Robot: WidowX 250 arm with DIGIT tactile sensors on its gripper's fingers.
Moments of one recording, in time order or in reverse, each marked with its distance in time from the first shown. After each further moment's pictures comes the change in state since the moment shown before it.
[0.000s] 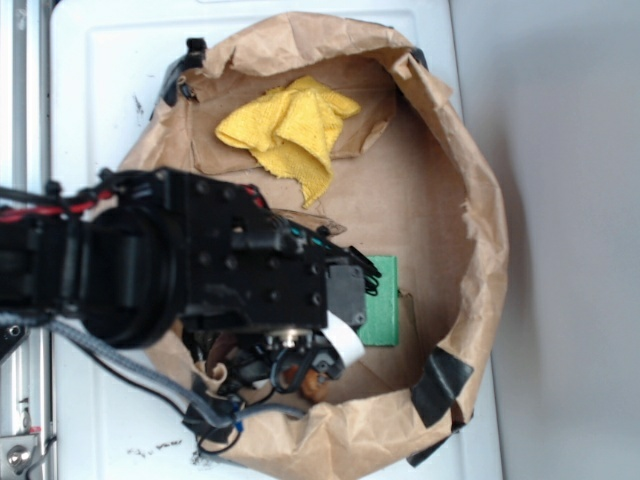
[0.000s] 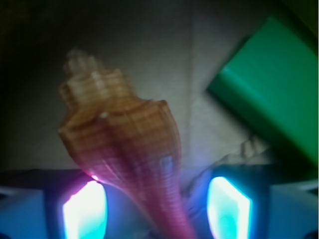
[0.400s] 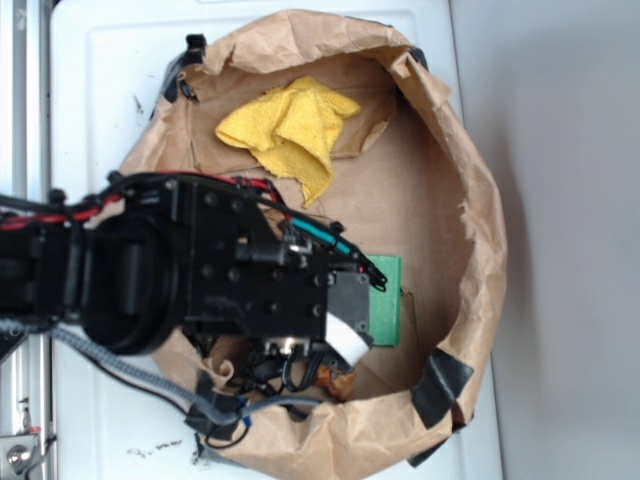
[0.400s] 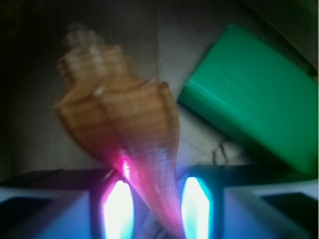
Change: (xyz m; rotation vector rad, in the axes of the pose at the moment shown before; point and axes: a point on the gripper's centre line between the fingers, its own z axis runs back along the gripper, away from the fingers) arm -0.003 0.011 0.003 0.042 0.001 0.072
